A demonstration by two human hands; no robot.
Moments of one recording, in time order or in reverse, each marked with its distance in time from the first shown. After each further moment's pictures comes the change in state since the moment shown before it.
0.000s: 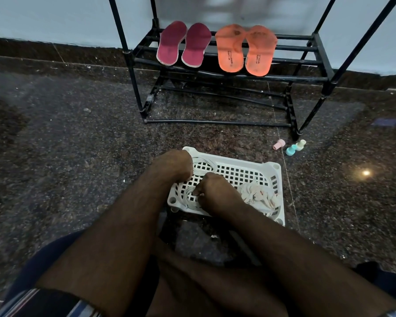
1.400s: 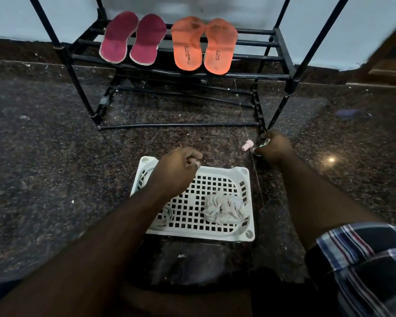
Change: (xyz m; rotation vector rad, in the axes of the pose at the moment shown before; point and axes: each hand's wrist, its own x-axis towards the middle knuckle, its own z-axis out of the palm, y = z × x) left_hand 0.020 0.072 0.028 -0.618 0.350 0.298; right_hand 0.031 0.234 -0.115 0.199 0.335 0.758
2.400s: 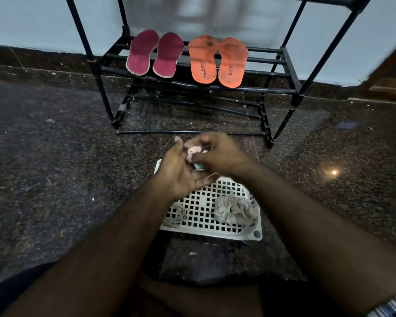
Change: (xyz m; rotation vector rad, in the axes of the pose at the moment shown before) left_hand -0.013 0.026 -0.035 -1.440 -0.208 -0.665; right_hand -0.146 -0.147 0.005 0.431 -0.442 -0.525
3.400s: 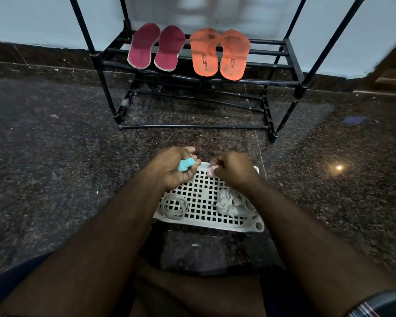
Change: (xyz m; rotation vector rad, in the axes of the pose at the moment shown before) left_hand 0.002 0.011 -0.014 0.208 0.207 0.017; right_hand -0.007 0.082 0.007 -0.474 0.112 0.053
